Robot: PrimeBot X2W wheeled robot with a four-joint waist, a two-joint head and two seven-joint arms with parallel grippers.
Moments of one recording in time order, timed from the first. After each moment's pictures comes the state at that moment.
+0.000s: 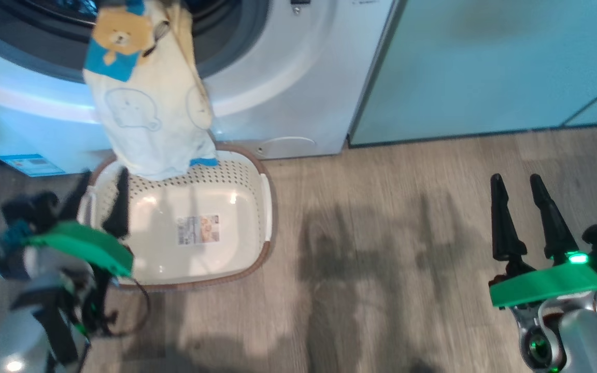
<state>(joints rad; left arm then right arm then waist) -0.33 0.36 -0.15 0.44 -0.60 -0.07 -0.26 -0.18 -0.05 0.16 0.16 0.38 0.13 -0.26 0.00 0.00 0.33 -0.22</state>
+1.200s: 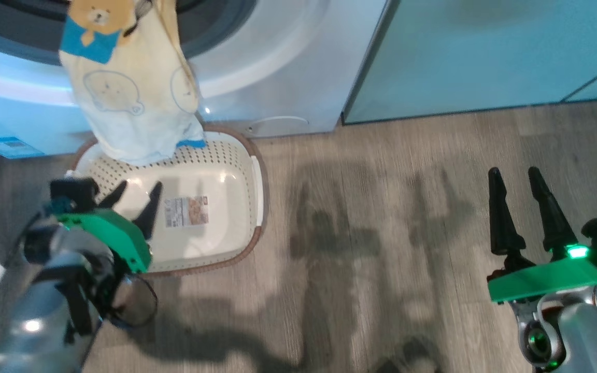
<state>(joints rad) -0.48 0.33 -0.30 0.70 -0.58 -0.13 -0.16 -0.19 -0.06 0.17 0.14 0.38 0.13 -0.26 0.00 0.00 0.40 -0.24</state>
